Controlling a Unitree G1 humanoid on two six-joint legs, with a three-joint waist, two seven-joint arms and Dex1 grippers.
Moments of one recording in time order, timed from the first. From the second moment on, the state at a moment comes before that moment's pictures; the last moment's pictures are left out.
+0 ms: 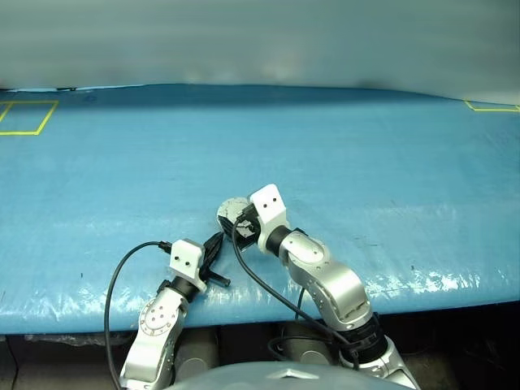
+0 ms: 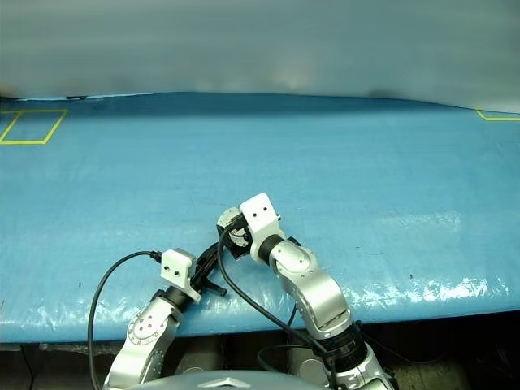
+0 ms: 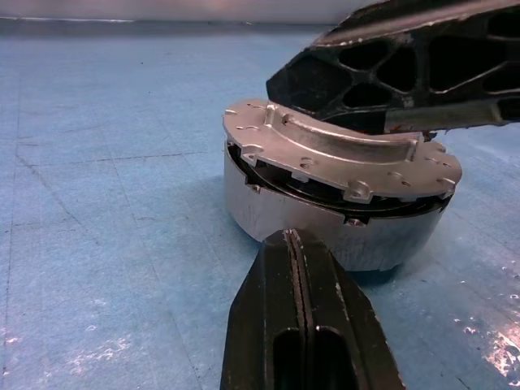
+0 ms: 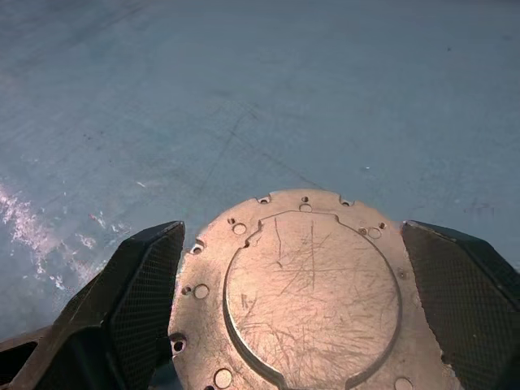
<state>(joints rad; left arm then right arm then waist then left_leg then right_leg) 0.29 0.14 -0.17 -0.17 -0.13 -0.06 -0.35 -0.19 -0.02 0.41 -0.36 0.12 0.74 0.19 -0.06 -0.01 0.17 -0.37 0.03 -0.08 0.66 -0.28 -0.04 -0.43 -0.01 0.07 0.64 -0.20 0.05</state>
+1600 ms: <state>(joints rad) 0.28 0.15 -0.16 -0.16 -0.13 -0.06 -0.37 -0.19 -0.11 0.38 -0.30 0.09 0.67 0.33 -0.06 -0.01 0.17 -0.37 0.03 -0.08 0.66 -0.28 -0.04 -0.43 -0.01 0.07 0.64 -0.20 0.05</state>
